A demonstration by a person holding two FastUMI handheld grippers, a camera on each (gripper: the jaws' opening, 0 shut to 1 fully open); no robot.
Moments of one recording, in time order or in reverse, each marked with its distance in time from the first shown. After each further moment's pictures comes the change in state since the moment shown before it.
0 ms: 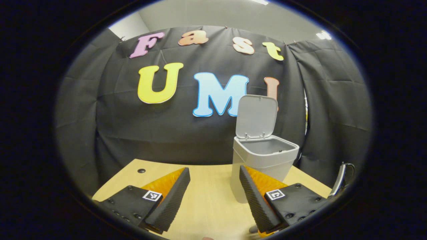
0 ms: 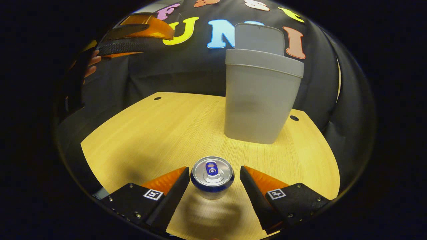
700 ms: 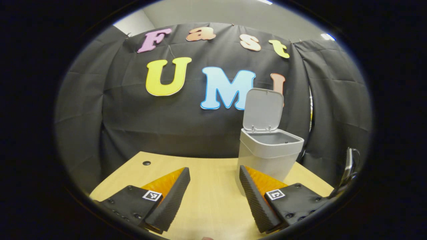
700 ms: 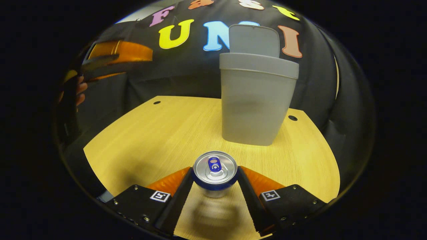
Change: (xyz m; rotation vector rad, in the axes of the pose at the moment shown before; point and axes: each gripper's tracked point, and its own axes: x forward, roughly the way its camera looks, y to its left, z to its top) left arm -0.016 0.020 -0.024 -0.016 0.031 0.041; right arm -0.019 -0.010 0.029 0.045 -0.053 0.003
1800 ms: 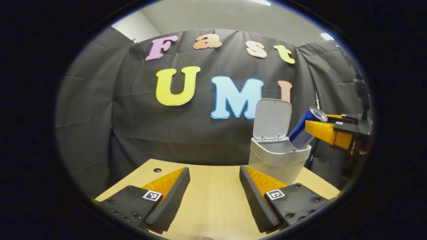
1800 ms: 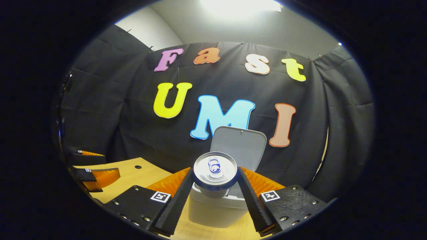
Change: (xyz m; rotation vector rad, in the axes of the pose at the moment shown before) left arm -0.014 0.027 0.030 0.016 -0.075 0.067; right arm -0.054 -0.054 0.288 -0.207 -0.602 -0.146
